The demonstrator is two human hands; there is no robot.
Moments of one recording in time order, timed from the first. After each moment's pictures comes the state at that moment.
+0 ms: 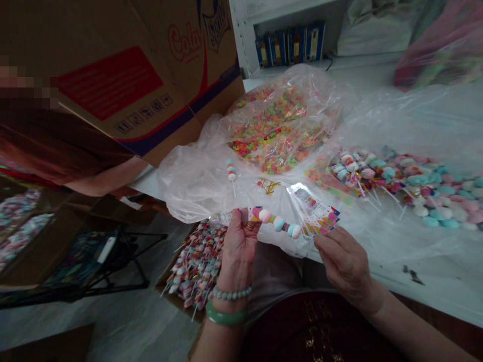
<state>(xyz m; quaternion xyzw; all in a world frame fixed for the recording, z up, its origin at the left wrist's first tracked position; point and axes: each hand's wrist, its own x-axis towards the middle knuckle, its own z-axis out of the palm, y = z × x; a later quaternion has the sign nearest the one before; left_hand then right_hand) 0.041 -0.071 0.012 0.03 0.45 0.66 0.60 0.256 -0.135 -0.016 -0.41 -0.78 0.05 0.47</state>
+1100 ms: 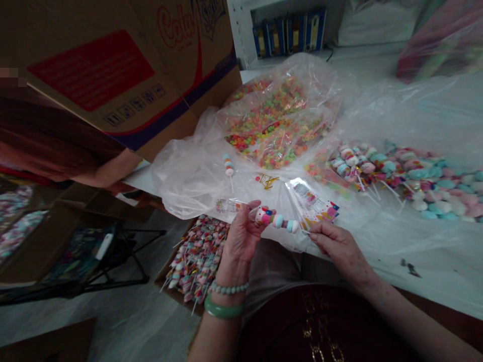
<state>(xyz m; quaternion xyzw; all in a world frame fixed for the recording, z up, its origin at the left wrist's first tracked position) 0.039 -0.078 0.009 0.16 0.44 0.58 0.66 0.249 -0.125 -0.008 -0.55 -0.51 0.55 0.37</state>
